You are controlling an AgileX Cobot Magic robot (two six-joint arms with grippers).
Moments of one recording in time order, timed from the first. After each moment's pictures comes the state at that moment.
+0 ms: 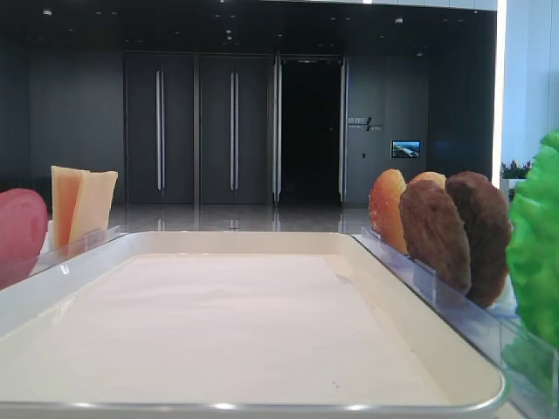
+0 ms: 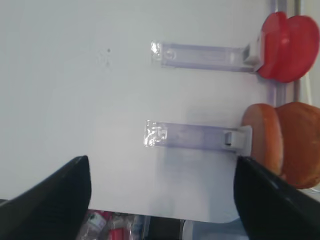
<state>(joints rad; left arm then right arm) 0.06 0.81 -0.89 0.09 1.23 -0.06 0.09 -0.01 -0.50 0.00 1.14 -0.01</state>
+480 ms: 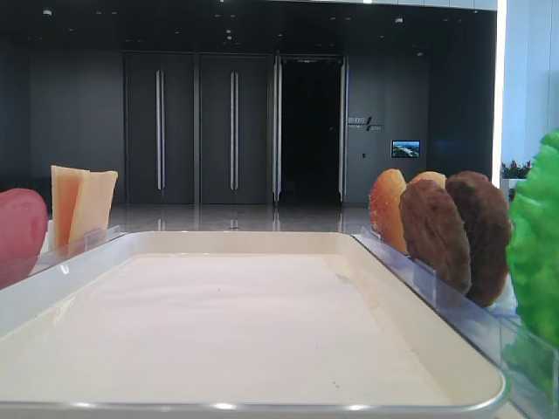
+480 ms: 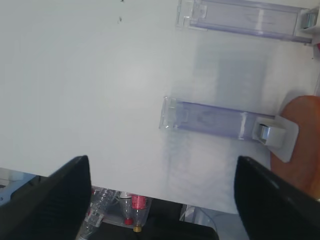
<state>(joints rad) 0.06 1.07 -0.90 0.16 1.23 -0.14 0.09 -0.01 -0.50 0.00 1.14 -0.01</state>
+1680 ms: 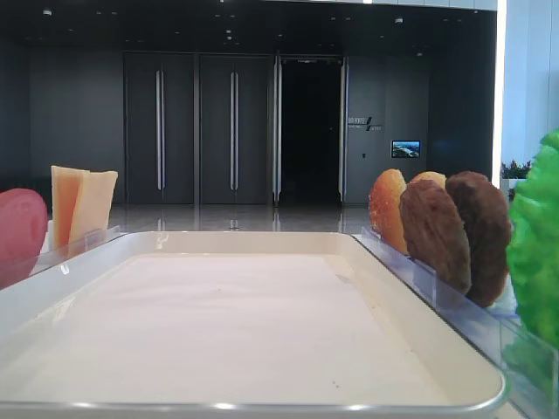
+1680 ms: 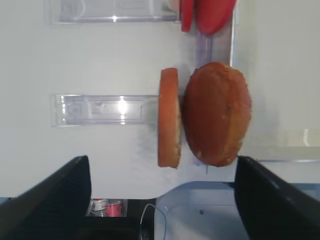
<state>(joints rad) -0.61 1.11 -0.90 0.22 1.23 -0.67 0.09 -0.01 -0.50 0.00 1.14 -0.01</state>
